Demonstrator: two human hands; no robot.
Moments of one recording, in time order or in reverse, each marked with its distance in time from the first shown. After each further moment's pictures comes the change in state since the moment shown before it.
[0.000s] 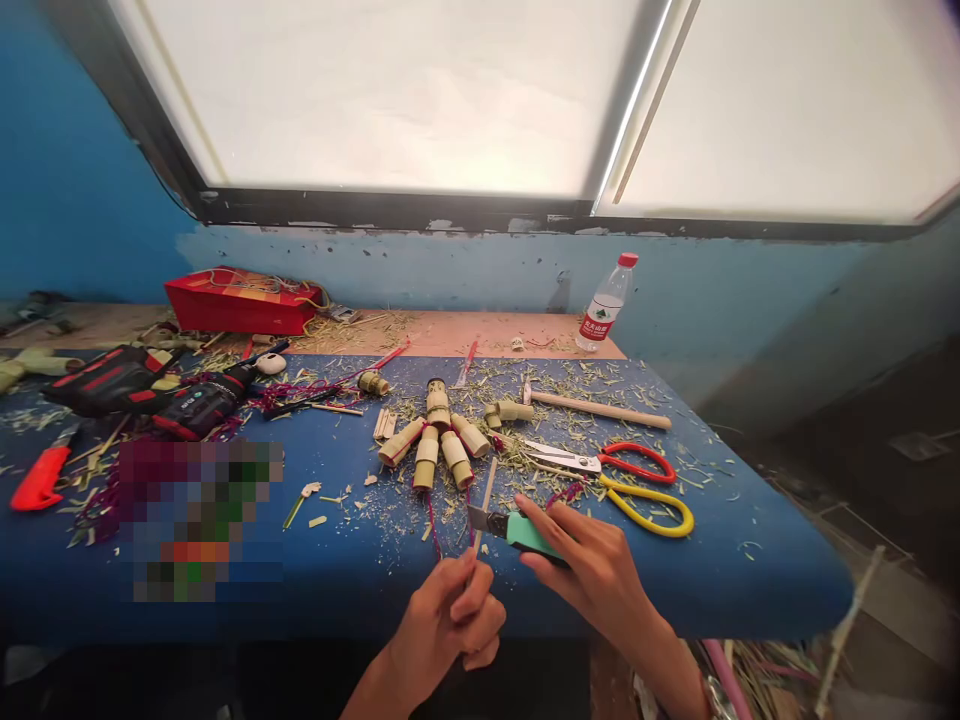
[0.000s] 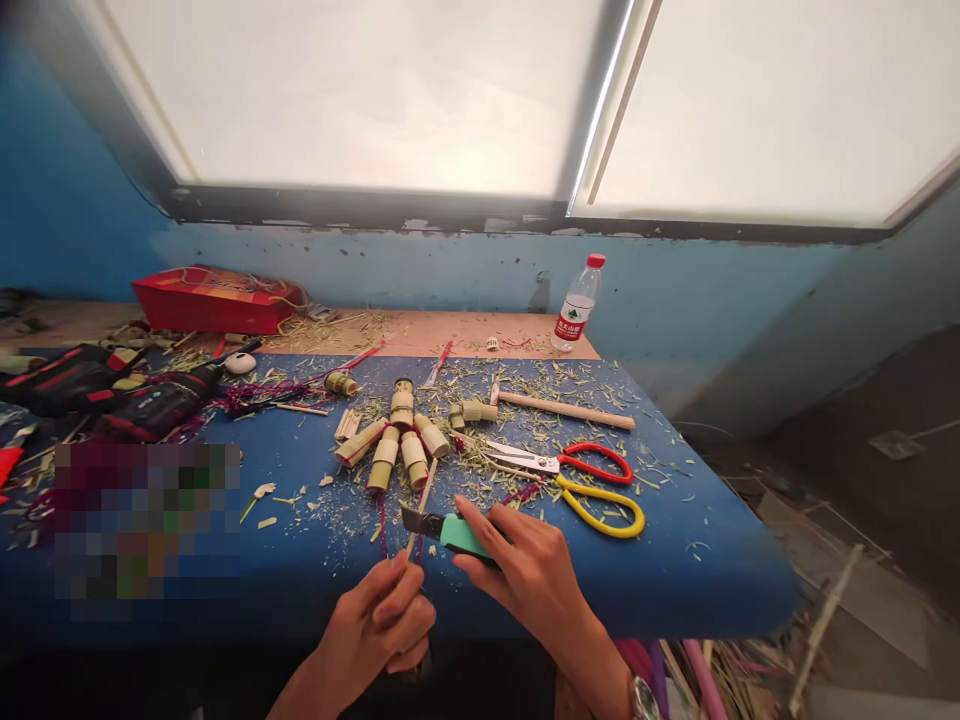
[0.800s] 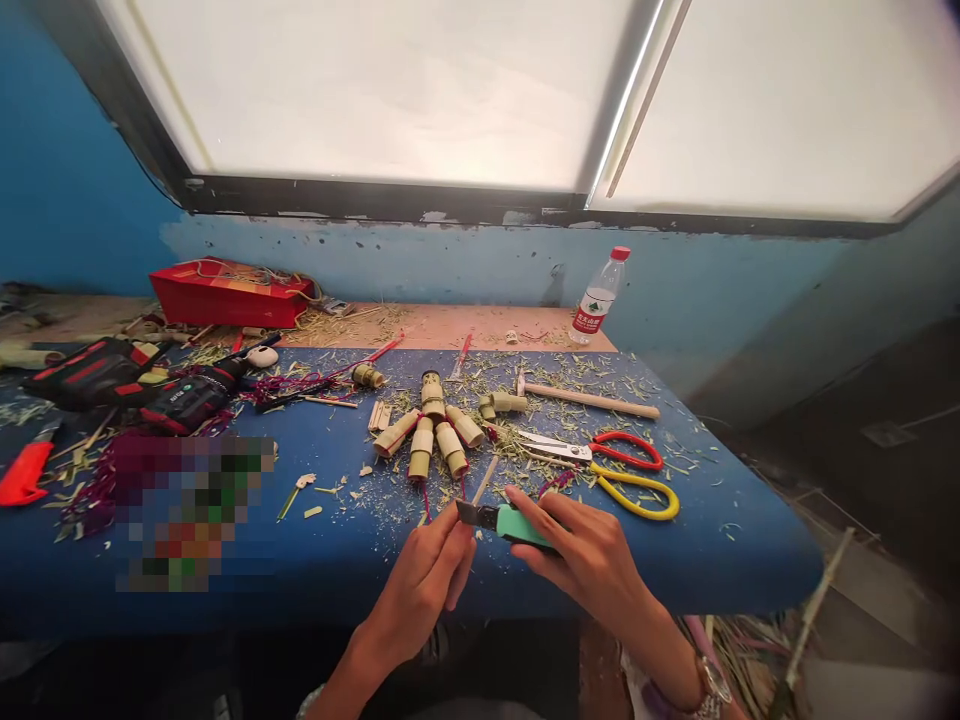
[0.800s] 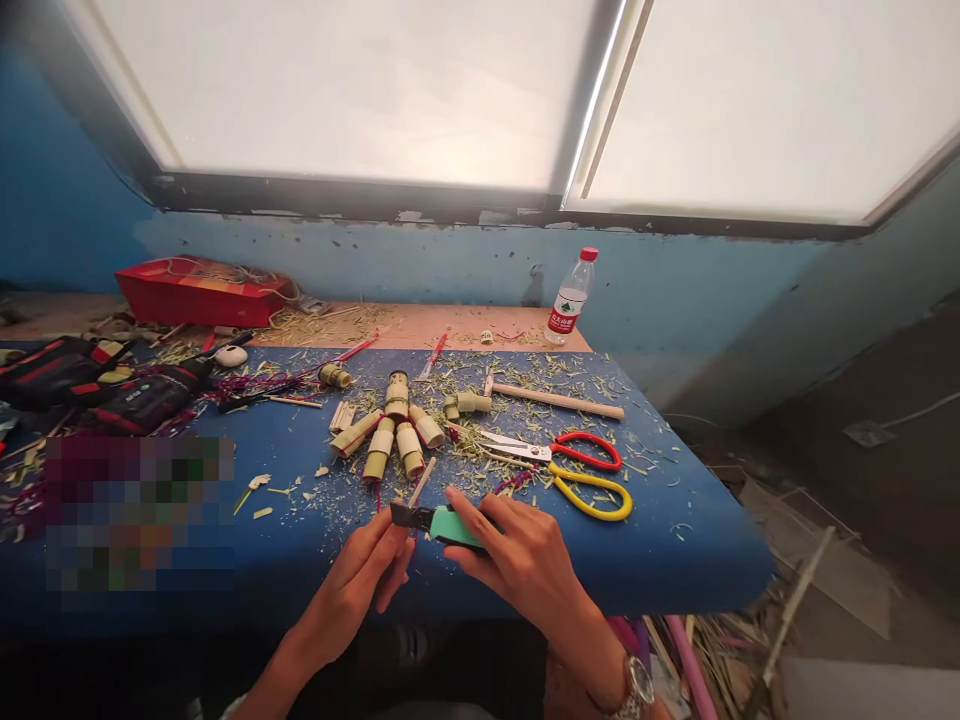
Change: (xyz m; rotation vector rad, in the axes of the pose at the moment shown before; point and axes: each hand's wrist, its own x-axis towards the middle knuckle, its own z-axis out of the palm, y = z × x) left_hand -0.005 0.024 0.007 0.966 0.319 0.198; right_hand 0.000 -0.004 -0.003 -0.062 -0.043 -0.060
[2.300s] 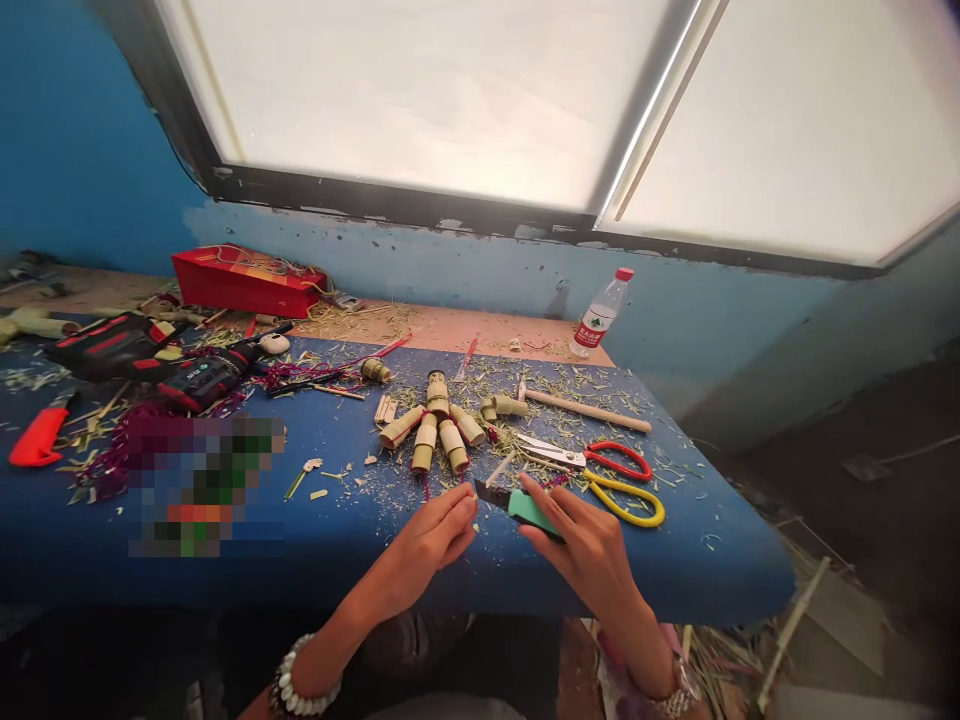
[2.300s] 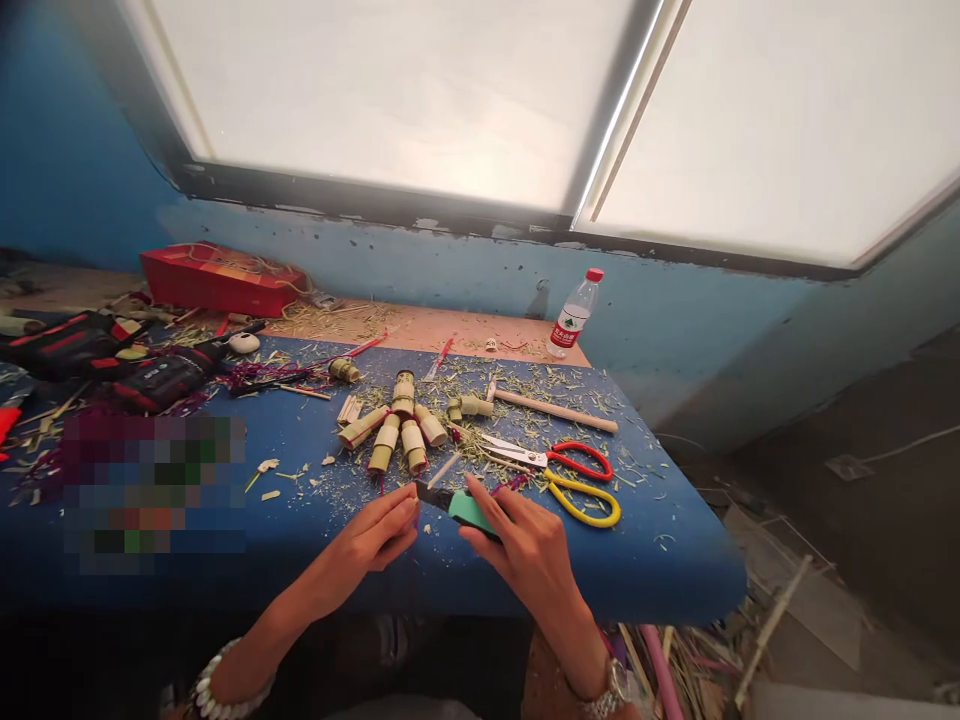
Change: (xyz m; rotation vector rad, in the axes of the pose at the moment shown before) left_hand 0.007 0.009 -0.006 -0.404 -0.006 -0.167; right_hand -0.009 0.002 0.001 -0.070 0.038 0.073
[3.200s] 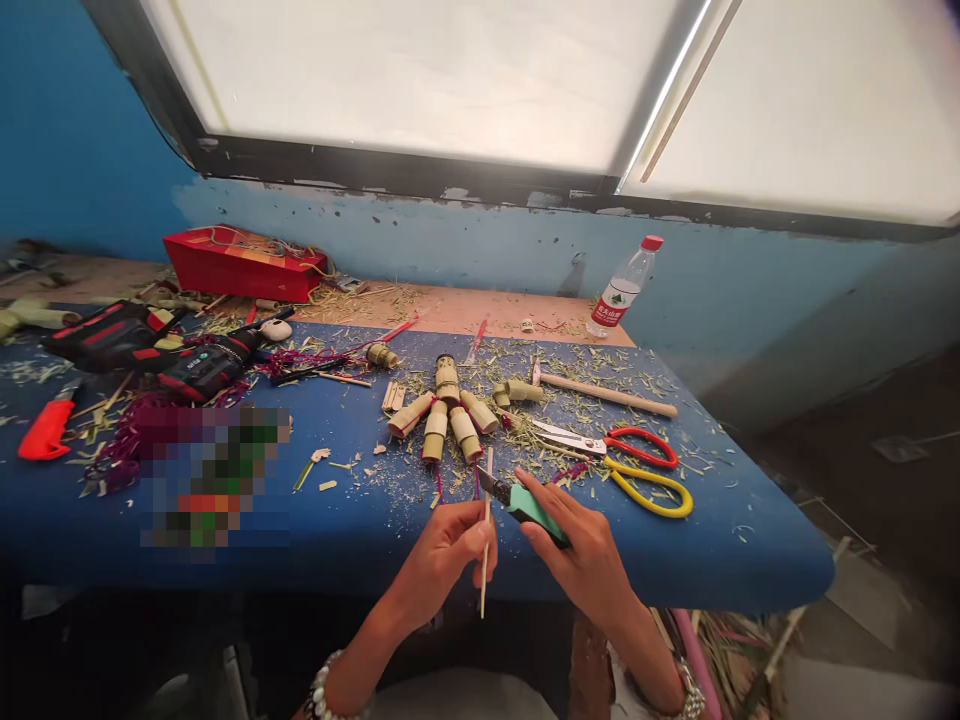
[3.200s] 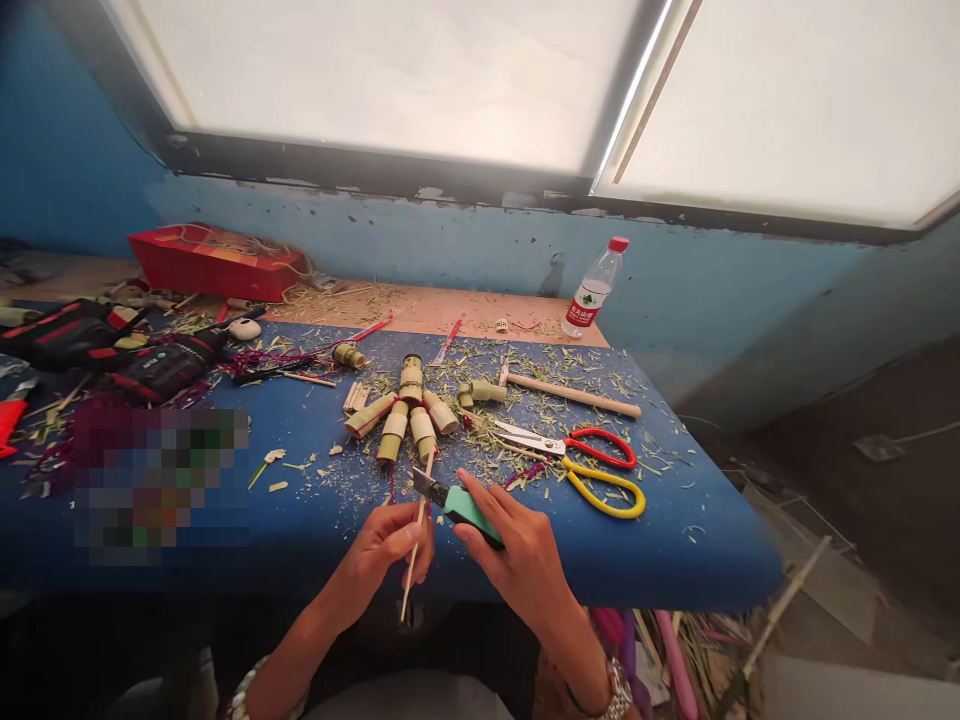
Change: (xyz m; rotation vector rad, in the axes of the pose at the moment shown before) left_hand 0.003 -0.021 0.001 0.079 -0.138 0.228; right_hand 0.001 -0.021 0.017 0.402 -0.066 0.247
